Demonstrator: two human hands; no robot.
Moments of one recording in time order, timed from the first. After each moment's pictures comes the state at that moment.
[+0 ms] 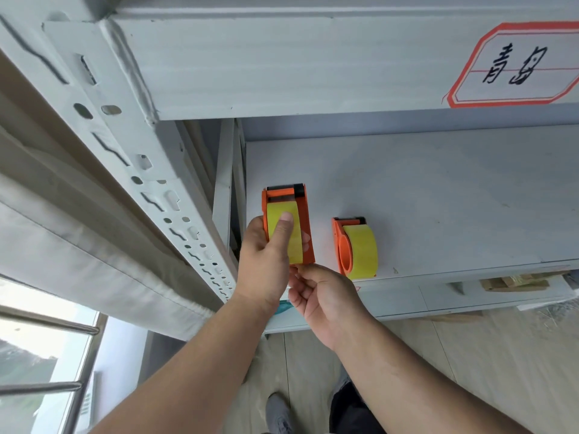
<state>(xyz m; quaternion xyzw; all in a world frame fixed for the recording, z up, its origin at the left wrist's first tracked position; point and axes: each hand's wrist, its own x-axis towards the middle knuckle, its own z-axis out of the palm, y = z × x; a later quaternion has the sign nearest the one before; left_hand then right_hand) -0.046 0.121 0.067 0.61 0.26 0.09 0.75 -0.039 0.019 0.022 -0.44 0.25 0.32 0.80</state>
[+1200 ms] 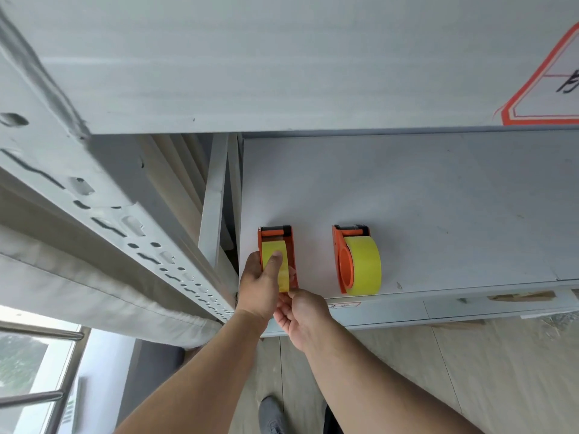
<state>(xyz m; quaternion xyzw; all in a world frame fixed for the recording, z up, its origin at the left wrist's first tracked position) -0.013 0.136 -0.054 0.64 0.35 0.02 0.69 -0.006 0.050 -0.064 -0.48 0.42 0.34 0.69</state>
